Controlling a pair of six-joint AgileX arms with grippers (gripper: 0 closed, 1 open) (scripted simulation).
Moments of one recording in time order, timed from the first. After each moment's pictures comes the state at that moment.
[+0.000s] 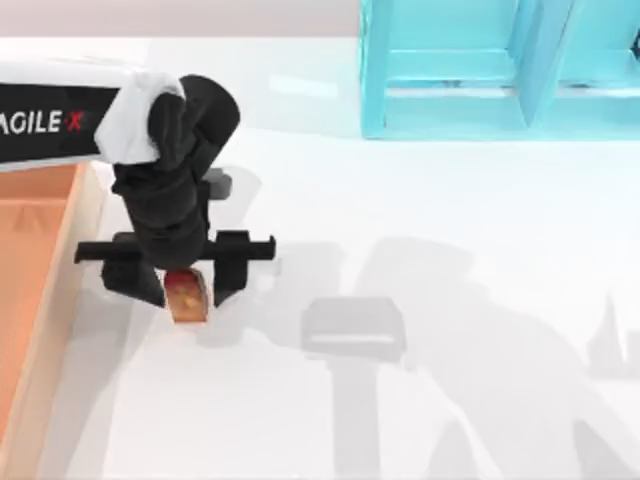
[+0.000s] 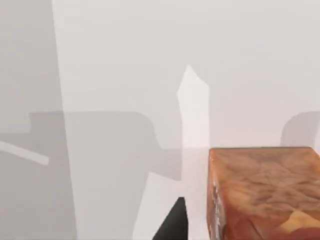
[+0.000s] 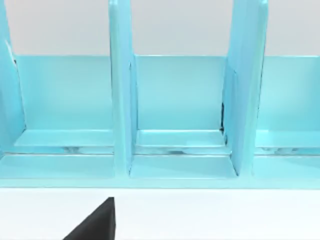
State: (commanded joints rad) left arm -0.42 2.02 1.32 -0.87 0.00 -0.39; right arm 0.00 0.00 0.00 0.00 0.00 0.00
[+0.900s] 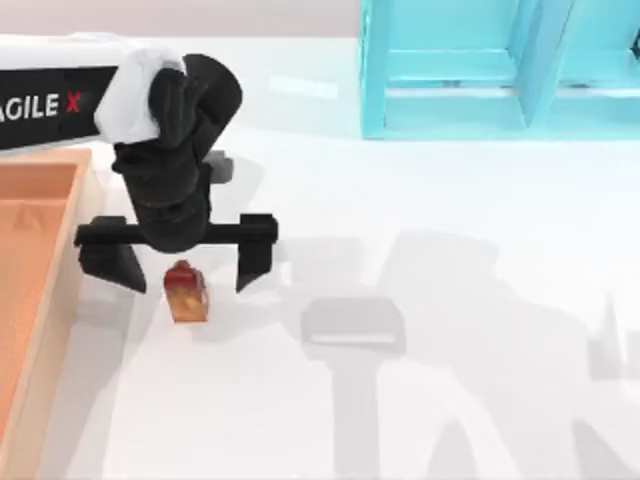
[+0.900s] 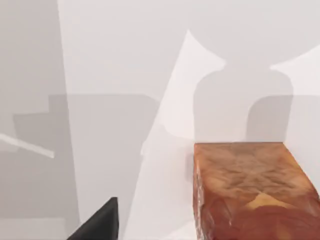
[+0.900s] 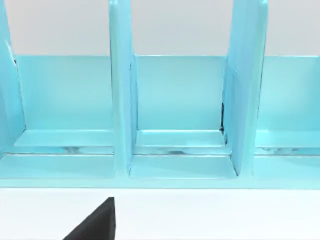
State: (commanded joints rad) left arm -0.42 2.01 1.39 -0.94 0.00 -0.39; right arm 0.00 0.00 0.00 0.00 0.00 0.00
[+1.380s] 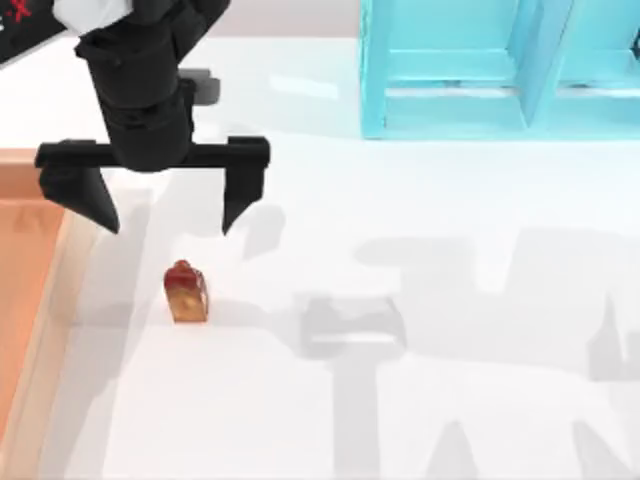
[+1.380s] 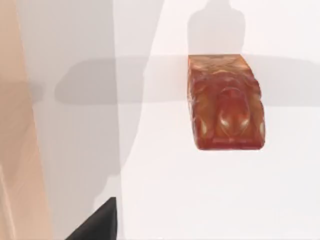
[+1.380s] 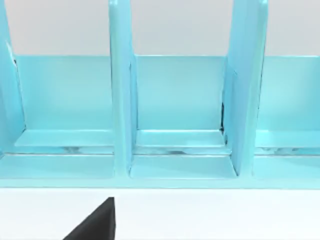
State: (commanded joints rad) left arm -0.43 1.95 1.70 -1.36 0.00 -0.40; right arm 0.00 0.00 0.00 0.00 0.00 0.00
